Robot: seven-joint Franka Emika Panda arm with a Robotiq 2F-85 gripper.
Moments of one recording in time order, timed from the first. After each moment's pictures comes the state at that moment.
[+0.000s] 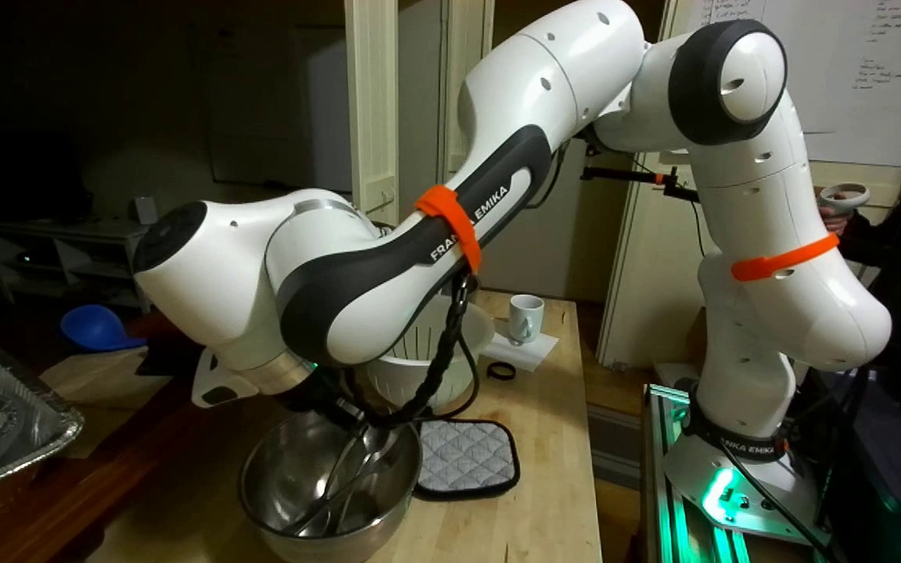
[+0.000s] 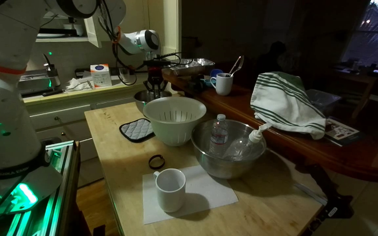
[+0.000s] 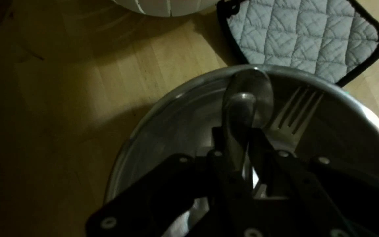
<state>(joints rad) 0.41 0.49 0.30 -1.68 -0.48 1.73 -0.52</state>
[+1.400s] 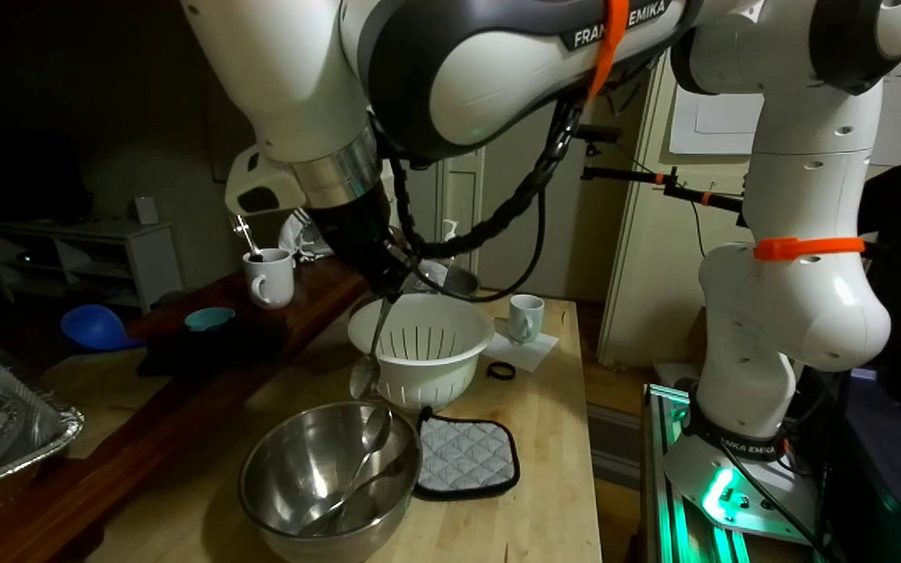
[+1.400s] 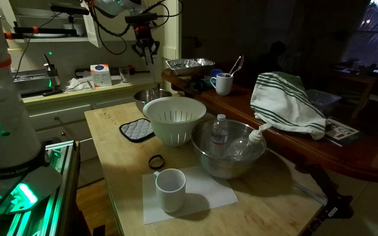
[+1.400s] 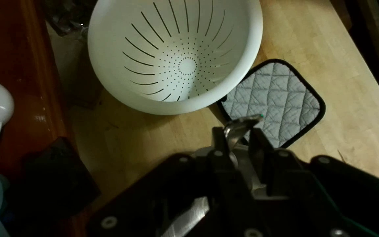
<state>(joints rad) 0.39 0.12 0.35 -1.73 -0.49 1.49 -0.55</state>
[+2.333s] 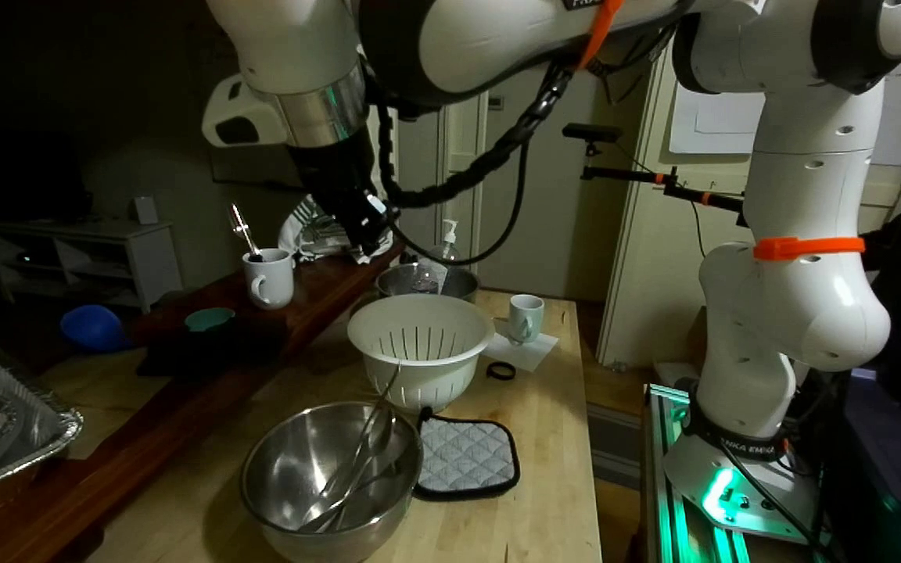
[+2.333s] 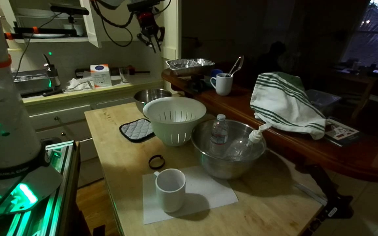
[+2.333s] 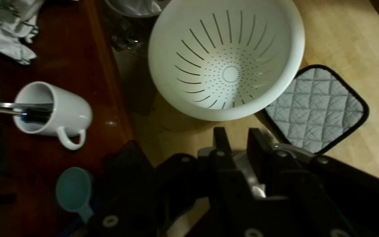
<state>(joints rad) 0.38 0.13 0.35 -1.62 -0.61 1.46 -0.55</state>
